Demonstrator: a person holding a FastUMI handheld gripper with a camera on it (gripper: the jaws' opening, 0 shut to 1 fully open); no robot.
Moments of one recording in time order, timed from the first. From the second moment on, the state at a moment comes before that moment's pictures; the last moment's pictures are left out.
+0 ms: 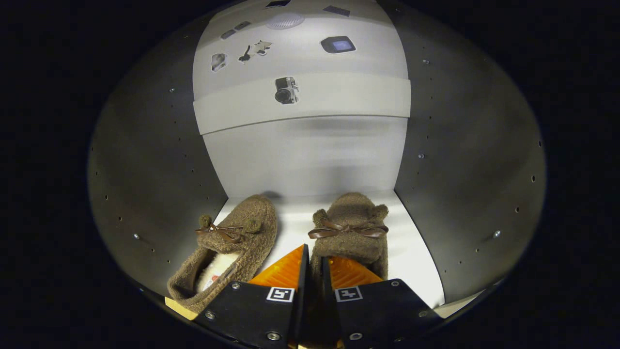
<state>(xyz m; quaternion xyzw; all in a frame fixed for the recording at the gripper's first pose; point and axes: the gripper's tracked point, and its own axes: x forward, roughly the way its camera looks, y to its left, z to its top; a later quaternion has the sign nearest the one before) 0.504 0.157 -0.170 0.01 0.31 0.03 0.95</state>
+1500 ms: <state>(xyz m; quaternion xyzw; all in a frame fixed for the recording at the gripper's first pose) 0.378 0.151 -0.059 -0.02 0.20 0.00 0.98</state>
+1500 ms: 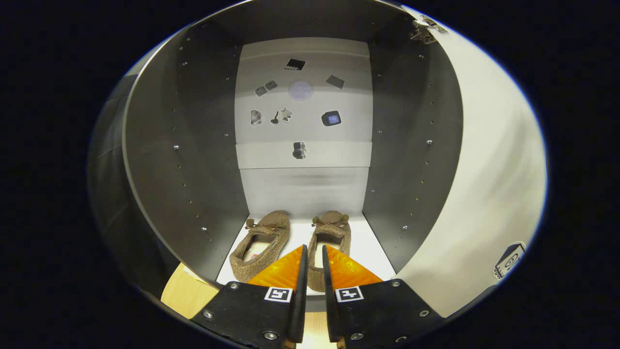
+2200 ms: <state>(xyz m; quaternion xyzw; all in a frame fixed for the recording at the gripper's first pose) 0.269 0.162 -0.013 -0.03 0.13 -0.01 0.99</state>
